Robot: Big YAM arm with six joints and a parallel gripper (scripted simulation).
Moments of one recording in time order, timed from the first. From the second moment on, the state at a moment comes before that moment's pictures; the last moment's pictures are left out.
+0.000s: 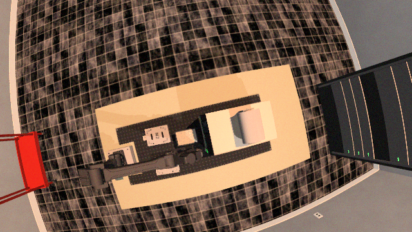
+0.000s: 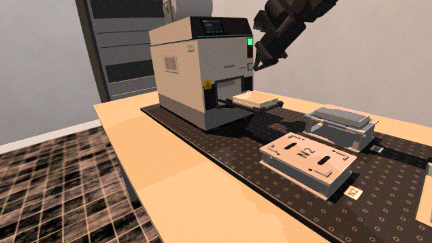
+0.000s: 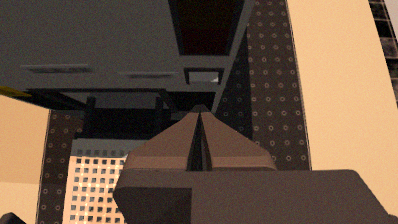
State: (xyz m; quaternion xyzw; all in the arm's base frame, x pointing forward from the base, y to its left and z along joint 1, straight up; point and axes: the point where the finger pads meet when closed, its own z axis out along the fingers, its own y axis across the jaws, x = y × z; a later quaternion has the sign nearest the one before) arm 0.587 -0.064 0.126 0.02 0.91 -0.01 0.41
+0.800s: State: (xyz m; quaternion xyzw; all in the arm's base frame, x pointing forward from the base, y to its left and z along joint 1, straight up) arm 0.590 -0.068 0.133 0.03 0.91 -0.01 0.41
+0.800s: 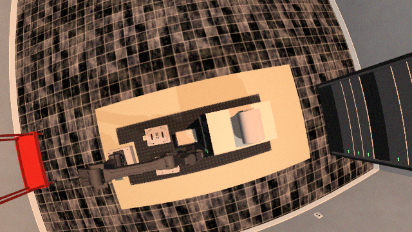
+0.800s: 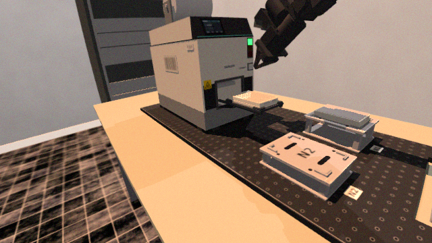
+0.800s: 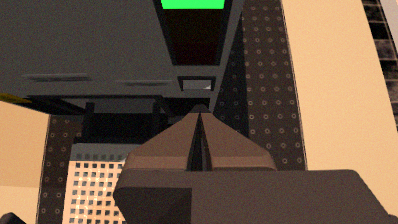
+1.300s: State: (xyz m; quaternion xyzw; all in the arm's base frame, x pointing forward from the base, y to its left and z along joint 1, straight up) arm 0.591 -0.068 0.126 0.03 0.91 -0.01 0.41
